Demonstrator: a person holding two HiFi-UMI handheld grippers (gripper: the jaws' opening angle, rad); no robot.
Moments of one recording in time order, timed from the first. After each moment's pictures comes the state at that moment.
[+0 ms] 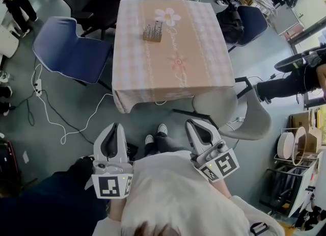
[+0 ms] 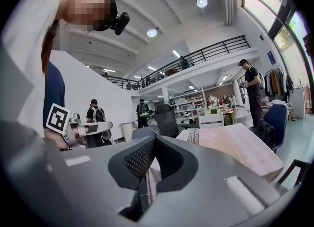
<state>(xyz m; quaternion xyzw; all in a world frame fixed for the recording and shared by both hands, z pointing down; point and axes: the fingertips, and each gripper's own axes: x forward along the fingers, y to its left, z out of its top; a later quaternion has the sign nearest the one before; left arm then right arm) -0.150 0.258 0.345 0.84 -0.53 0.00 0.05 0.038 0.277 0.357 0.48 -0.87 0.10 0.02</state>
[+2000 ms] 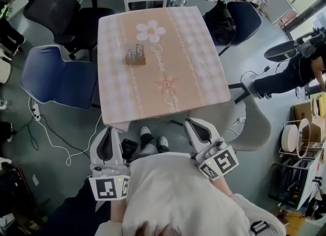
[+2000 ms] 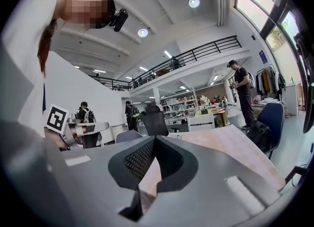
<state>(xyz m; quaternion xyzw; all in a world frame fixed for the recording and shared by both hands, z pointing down) -0.097 0.118 0.346 0.86 -0.51 0.03 0.05 0.106 0.149 0.361 0.52 -0.85 0.12 0.01</state>
